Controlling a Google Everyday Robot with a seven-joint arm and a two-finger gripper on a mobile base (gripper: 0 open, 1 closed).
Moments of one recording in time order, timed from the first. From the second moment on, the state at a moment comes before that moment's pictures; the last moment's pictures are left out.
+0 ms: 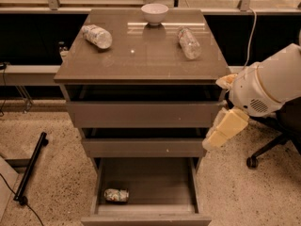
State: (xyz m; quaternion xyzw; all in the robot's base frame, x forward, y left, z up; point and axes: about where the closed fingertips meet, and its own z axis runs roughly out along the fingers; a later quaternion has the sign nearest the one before) arm 0.463 -0.159 0.877 -0.55 0.79 0.09 0.27
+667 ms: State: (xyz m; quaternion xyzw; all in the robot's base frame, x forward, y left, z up) arm 0.462 -0.157 0.867 -0.52 0.80 0.10 0.28
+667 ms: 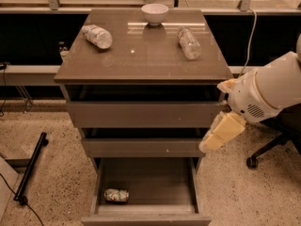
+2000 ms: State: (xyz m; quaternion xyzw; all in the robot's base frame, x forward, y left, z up) arm 0.482 -0.068 0.735 -0.49 0.78 0.25 0.29
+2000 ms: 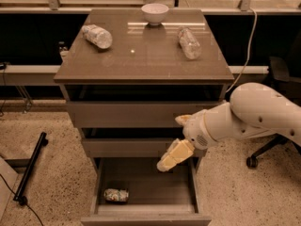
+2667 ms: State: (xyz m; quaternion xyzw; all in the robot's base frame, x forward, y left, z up) arm 0.501 -0.030 0.666 -0.50 0.77 0.28 0.28
